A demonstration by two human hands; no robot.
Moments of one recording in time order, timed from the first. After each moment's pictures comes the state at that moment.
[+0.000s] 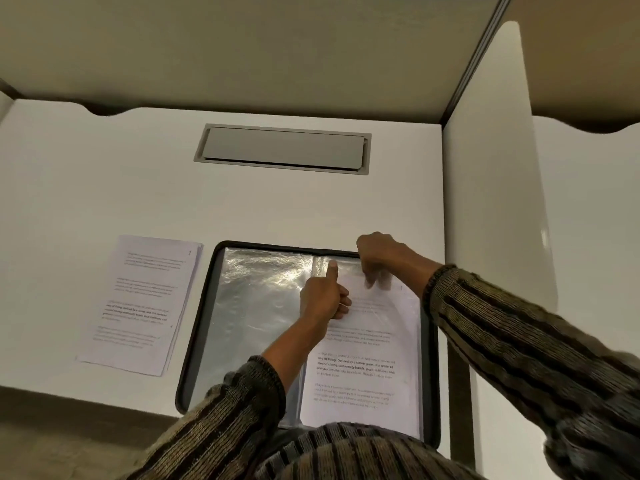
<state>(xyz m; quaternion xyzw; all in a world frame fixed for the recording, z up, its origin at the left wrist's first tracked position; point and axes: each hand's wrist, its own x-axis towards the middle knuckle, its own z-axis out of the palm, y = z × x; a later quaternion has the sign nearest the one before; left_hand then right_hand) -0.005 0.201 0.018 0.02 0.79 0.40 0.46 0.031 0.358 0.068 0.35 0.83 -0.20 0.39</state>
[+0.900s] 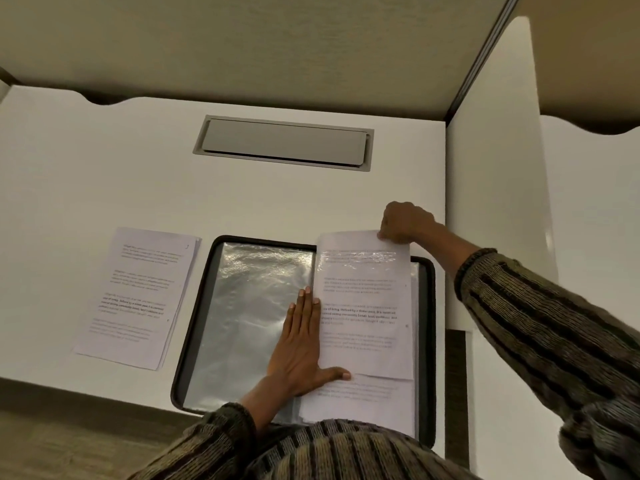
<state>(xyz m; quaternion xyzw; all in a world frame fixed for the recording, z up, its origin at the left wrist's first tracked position) 0.010 0.083 -0.041 0.56 0.79 0.09 0.24 0.048 0.433 0.042 0.42 0.84 -0.23 0.24</state>
